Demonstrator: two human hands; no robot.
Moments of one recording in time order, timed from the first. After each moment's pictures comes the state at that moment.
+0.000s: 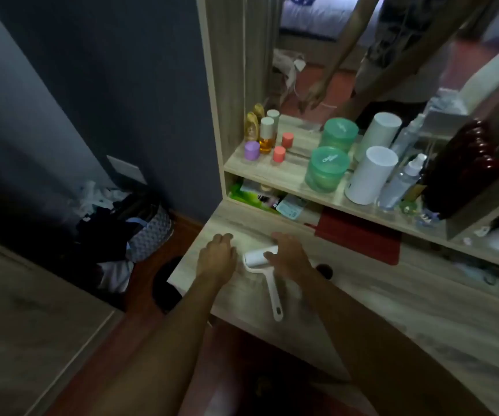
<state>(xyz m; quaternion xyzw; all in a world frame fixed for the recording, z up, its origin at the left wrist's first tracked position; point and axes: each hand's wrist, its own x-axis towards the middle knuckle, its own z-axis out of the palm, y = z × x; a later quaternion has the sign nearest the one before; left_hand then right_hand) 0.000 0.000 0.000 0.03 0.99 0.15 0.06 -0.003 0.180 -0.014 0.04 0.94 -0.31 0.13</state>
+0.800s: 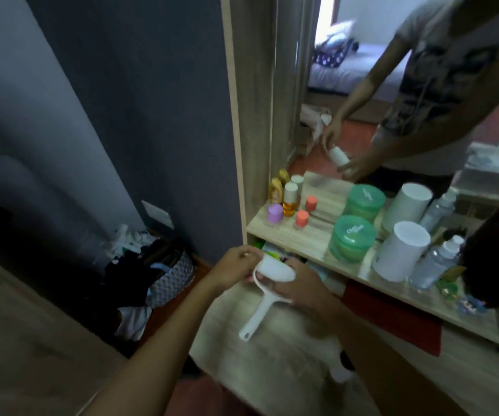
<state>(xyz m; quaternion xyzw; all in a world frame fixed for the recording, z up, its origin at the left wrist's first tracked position) -0.083 -0.005 0.106 -0.03 0.79 0.59 0.16 -0.073 0.170 0.067 0.02 0.90 -0.41 0.12</state>
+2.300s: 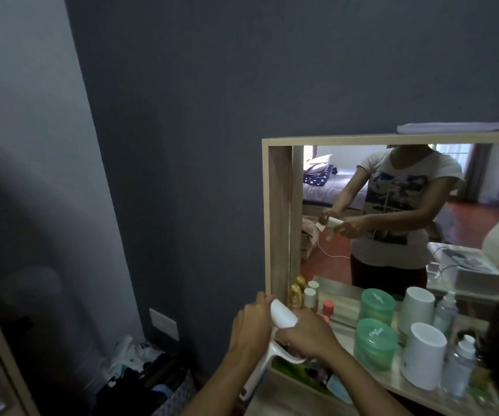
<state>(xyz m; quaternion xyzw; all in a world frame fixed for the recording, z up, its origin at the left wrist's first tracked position) -0.068 -0.030 0.225 0.08 0.95 0.27 -0.12 -0.064 0.103 0.222 -0.01 0.92 -0.38 0.02</state>
